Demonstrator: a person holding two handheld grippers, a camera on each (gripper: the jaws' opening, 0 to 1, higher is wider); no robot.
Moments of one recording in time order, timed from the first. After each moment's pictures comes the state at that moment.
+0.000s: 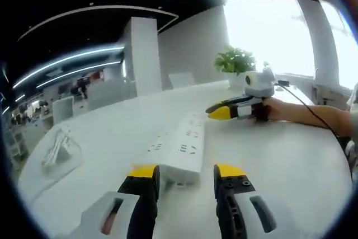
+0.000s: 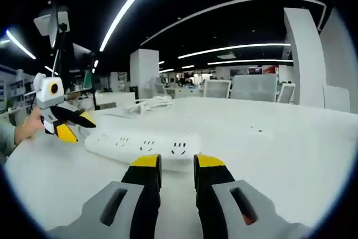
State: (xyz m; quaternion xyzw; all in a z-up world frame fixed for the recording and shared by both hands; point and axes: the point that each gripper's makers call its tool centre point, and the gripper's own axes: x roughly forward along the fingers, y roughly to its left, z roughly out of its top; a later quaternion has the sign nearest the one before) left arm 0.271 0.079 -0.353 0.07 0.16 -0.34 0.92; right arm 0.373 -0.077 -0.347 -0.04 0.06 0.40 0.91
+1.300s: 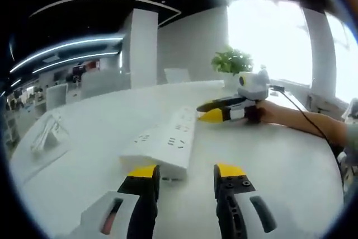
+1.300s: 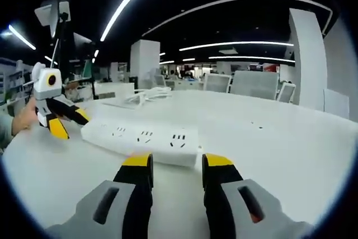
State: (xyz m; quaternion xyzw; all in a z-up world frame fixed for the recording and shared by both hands) left arm 0.262 0.068 -0.364 0.03 0.19 -0.36 0.91; right arm 0.379 -0.075 -0.359 -0.07 0.08 0.40 0.91
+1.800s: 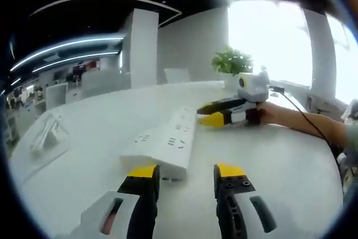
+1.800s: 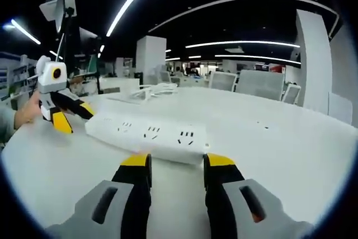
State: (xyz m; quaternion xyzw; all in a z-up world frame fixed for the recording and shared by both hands) left arm 0.262 0.067 -0.363 0.03 0.19 -0.37 0.91; right arm 0.369 -0.068 -0.364 -0.08 0.09 0.42 0.90
